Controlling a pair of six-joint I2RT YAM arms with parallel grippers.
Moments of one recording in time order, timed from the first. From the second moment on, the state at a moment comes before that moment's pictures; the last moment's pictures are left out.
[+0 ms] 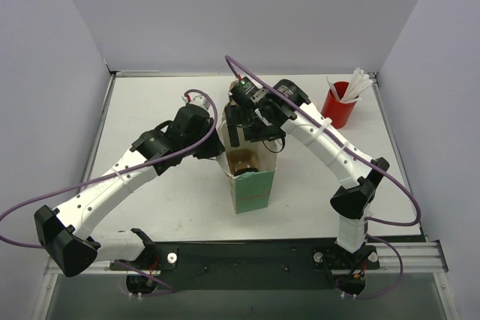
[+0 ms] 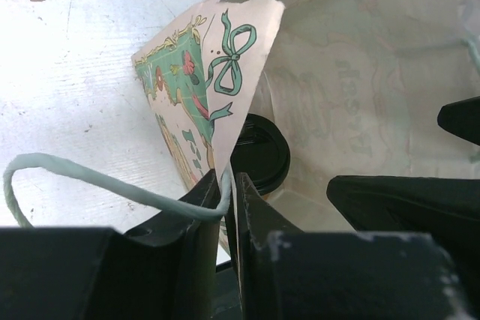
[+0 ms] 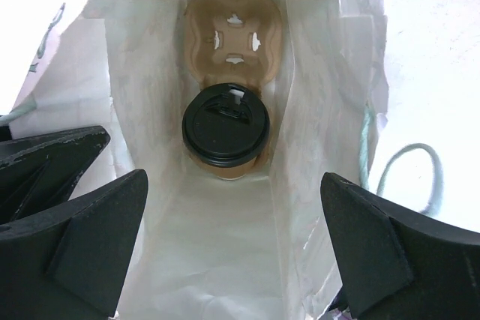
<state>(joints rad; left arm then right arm) -0.74 1.26 1.25 -0.73 -0.12 -0.76 0.87 1.85 2.14 -1.43 0.24 0.57</state>
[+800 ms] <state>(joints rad) -0.70 1.26 1.35 -0.77 -0.12 -0.73 0.86 1.86 2.23 -1.46 0.24 0.55</state>
